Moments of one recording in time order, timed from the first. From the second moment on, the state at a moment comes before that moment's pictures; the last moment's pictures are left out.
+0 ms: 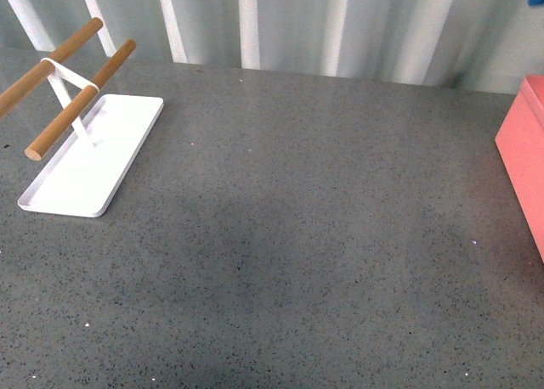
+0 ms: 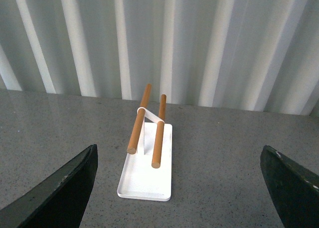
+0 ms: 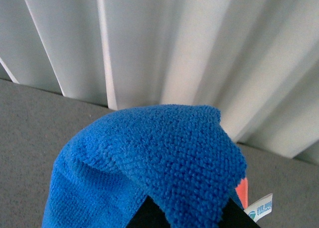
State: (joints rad) left arm 0.00 0.00 0.02 0.00 0.00 0.00; right arm -0.46 1.41 1.07 -0.04 -0.49 -0.33
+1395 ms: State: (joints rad) left arm 0.00 0.00 0.02 0.00 0.00 0.00; right arm -0.56 1.78 0.91 -0.21 -0.30 -0.35
